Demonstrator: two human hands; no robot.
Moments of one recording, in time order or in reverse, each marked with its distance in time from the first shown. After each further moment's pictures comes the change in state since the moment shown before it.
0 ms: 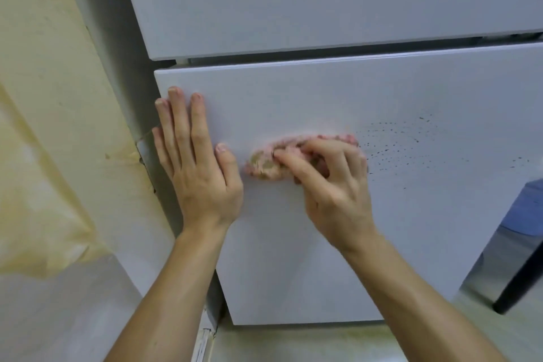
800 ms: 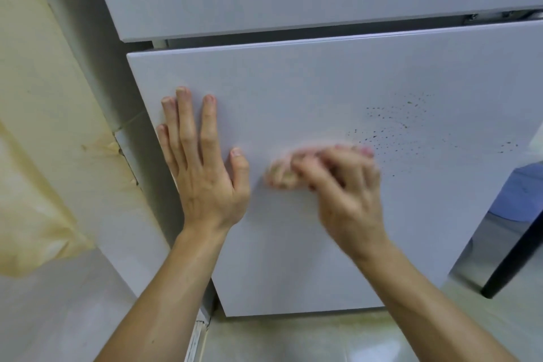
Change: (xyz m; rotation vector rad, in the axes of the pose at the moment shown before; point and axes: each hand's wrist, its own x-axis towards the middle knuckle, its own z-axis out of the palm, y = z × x) left_hand -0.017 0.015 0.009 -0.005 -0.072 0.056; right_hand -0.038 0.024 -0.016 -0.030 -0.027 0.035
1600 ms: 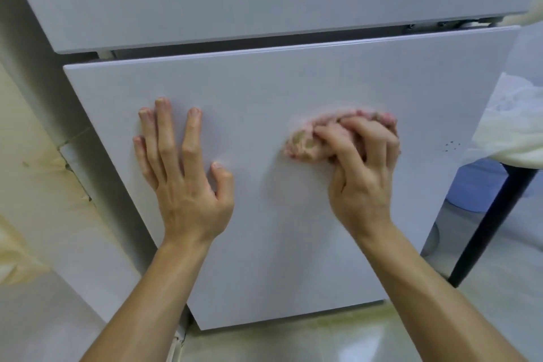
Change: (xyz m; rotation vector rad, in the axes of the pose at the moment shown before) left_hand -0.003 0.029 0.013 0.025 -0.015 0.030; right_hand 0.021 0.056 -0.030 -0.049 0.120 0.116
